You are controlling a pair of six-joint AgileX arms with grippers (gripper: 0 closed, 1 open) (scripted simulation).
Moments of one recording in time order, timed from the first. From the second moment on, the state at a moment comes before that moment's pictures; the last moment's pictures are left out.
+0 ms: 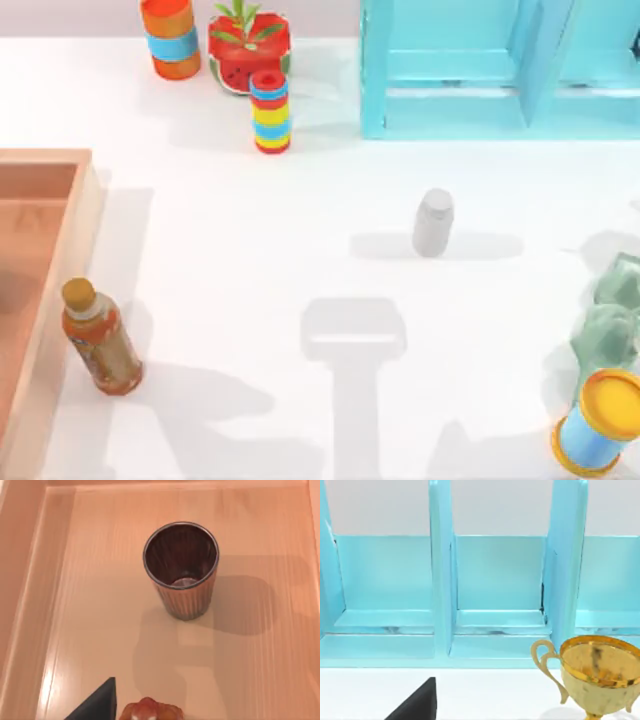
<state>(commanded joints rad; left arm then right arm) 0.17 0.78 0.59 -0.59 0.00 0.18 0.00 0.00 0.00 0.00 0.00 0.00</state>
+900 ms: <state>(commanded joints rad) 0.33 1.55 1.18 -1.17 0.00 0.35 0.00 0.00 0.00 0.00 0.00 0.00</state>
